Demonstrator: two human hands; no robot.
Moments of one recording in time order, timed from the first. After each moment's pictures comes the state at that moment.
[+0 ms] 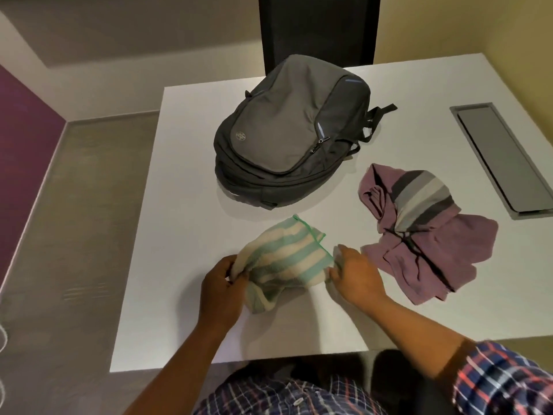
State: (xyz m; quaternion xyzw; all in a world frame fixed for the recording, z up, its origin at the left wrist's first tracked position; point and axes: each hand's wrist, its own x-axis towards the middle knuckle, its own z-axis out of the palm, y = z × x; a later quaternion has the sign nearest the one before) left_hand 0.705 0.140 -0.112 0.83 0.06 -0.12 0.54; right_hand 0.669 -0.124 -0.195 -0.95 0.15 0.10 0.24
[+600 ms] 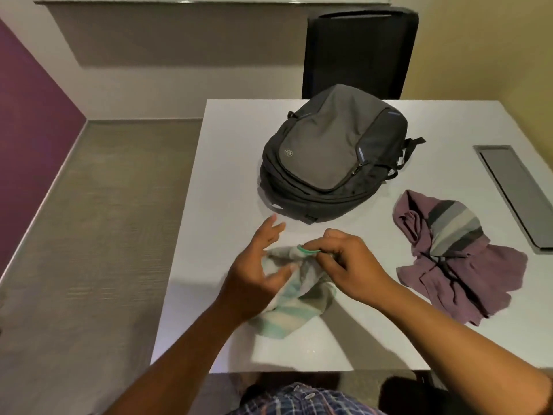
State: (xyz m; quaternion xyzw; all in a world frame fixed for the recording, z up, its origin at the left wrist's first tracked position) left_hand 0.748 0.213 -0.058 0.81 -0.16 -0.15 0.55; right_hand 0.723 0.002 -0.051 -0.90 -0.08 0.00 0.43
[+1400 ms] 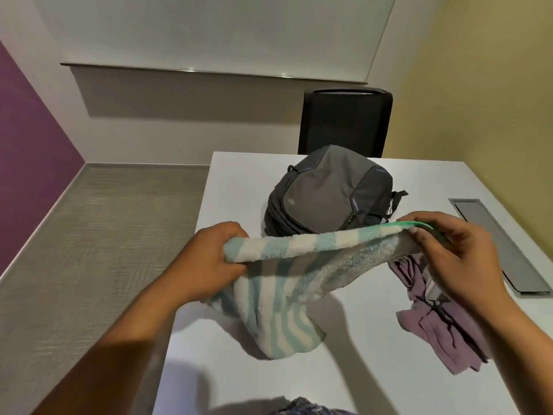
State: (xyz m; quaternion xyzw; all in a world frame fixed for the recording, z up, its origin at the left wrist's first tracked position) left_hand 0.818 0.299 0.051 0.87 -0.22 -0.10 0.42; right_hand 0.715 -0.025 0.091 -0.87 0.06 -0.24 0.42
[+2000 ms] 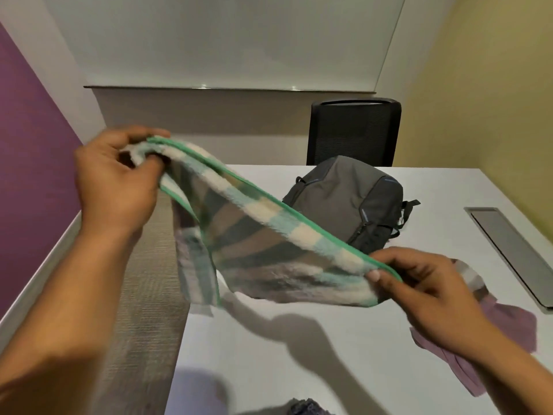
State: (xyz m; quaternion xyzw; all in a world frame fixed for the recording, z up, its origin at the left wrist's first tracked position) left_hand 0.877 0.334 0.142 0.75 -0.08 0.27 0.59; right_hand 0.707 0.013 0.093 -0.82 -0.06 -0.08 0.57
